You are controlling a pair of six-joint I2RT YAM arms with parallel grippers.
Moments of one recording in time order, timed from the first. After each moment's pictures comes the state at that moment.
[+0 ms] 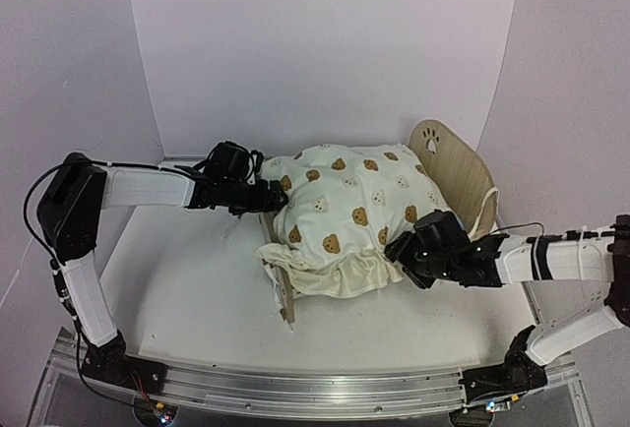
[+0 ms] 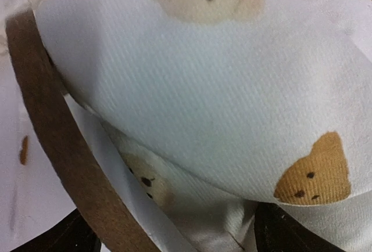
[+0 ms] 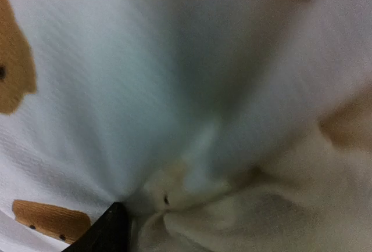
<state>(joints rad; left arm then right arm) -0.62 1.84 1.25 -0.09 0.12 -0.52 0.80 1.32 0.55 0.04 0.24 1.31</state>
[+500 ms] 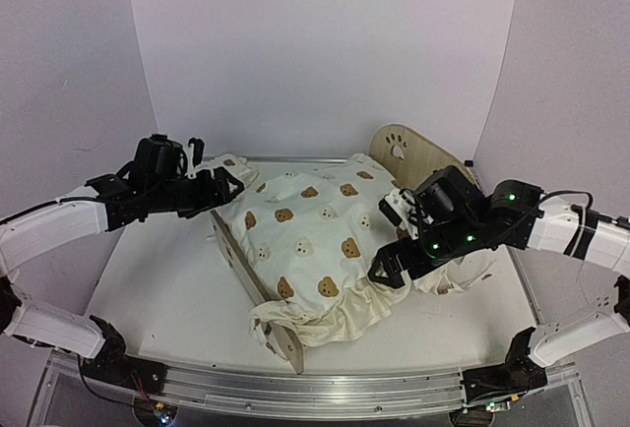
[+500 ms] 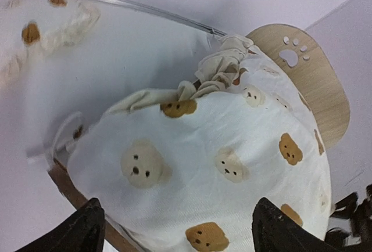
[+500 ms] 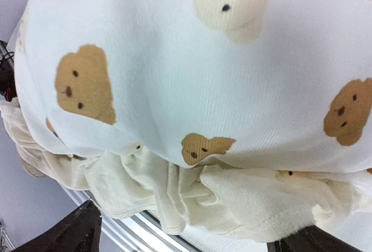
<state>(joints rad) -0.60 1.22 0.96 -0.26 0.07 -0.64 0.95 1.24 1.04 -0.77 -0.07 0.41</state>
